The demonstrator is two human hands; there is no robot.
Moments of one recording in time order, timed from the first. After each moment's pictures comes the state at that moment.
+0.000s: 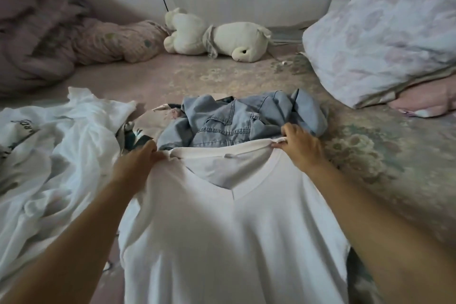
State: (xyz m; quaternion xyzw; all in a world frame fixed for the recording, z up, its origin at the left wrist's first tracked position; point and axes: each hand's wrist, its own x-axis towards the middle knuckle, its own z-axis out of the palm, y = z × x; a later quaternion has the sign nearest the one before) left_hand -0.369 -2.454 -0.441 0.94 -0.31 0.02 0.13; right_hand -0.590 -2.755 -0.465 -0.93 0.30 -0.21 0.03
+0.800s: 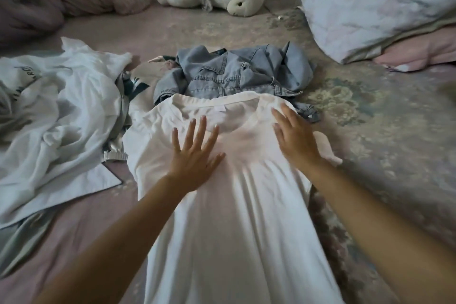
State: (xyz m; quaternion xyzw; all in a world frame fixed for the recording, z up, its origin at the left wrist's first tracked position) left_hand -0.537 -2.447 -0.497 0.86 -0.50 0.10 0.03; right_hand -0.685 -2.665 -0.489 -0.93 0.24 -0.25 0.05
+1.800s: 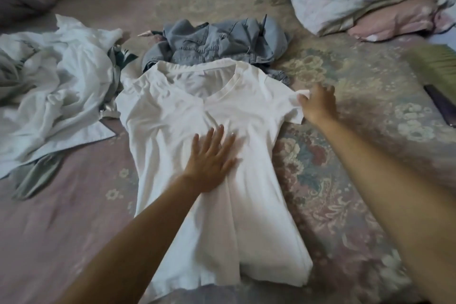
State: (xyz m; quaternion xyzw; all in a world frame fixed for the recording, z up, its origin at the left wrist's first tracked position) left_hand -0.682 -2.414 -0.498 0.84 -0.54 -0.05 0.01; right_hand -0.799 -2.685 -0.438 -0.81 0.52 -0.18 0.21
